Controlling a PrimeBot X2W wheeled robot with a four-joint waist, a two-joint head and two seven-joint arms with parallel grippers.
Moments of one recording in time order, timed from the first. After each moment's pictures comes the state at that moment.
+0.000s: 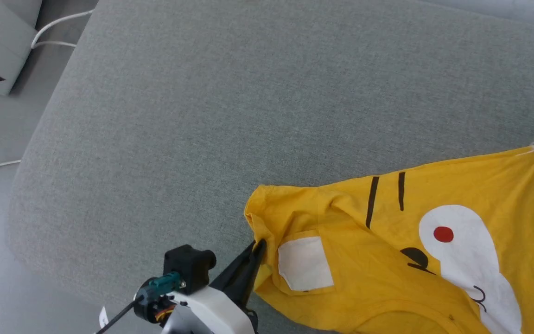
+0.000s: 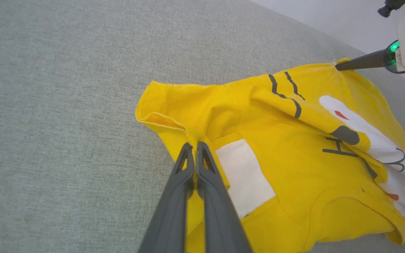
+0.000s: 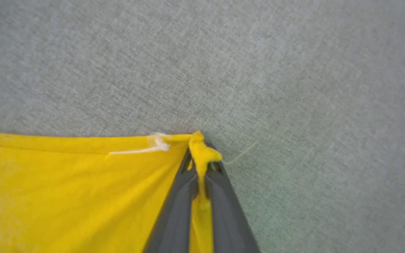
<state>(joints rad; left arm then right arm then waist) -0.07 0.37 -0.65 -0.26 -0.62 0.24 0.12 -0.58 -0.63 0.19 0.30 0.45 0.13 0.97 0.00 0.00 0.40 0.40</state>
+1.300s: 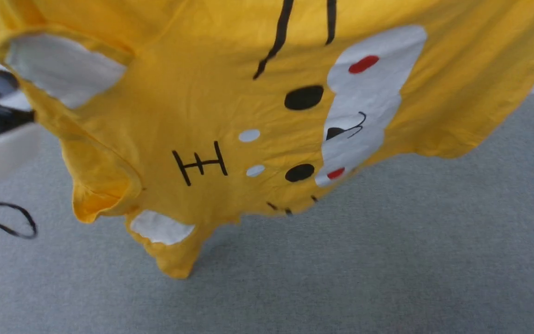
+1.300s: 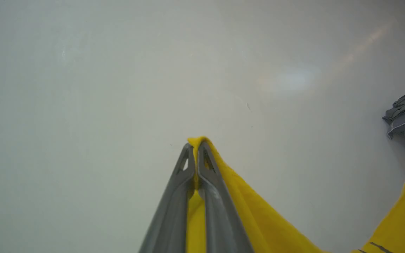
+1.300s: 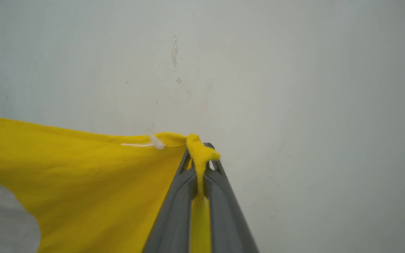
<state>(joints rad) -0.65 0.65 -0.16 -0.59 -0.52 0.26 0.01 -0.78 -0.65 0.10 -0.20 0.64 0.13 0.49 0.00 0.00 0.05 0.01</state>
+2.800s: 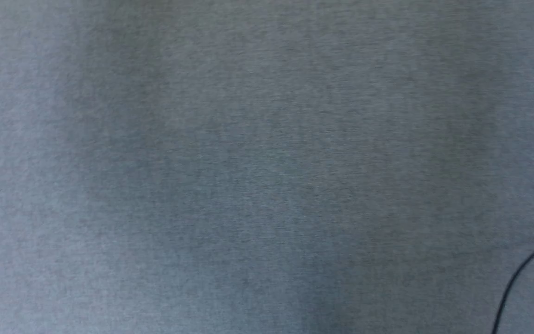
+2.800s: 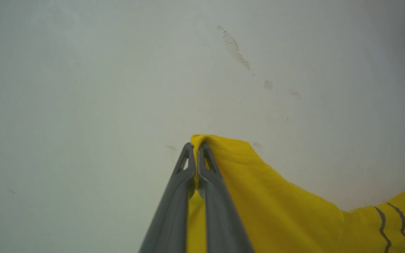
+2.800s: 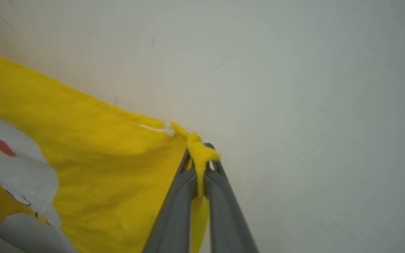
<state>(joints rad) -1.66 0.55 -0.34 0.32 -0.36 -0.04 -0.24 -1.61 -0.52 0.40 0.61 0.46 0.13 0.02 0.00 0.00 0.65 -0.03</state>
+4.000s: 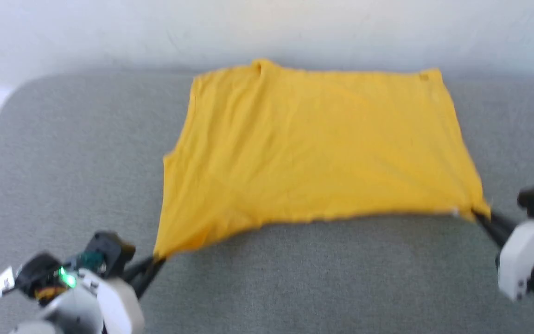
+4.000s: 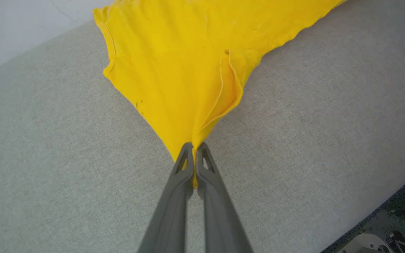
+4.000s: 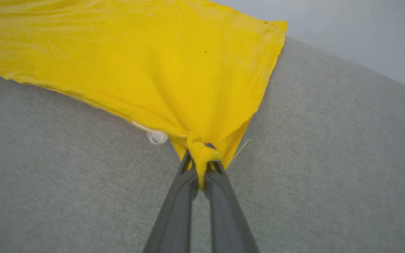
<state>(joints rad) -0.14 0.87 -0.60 -0.28 -0.66 0.06 0.33 -0.35 -0.70 0.53 0.35 0.67 0.13 0.08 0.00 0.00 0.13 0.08</state>
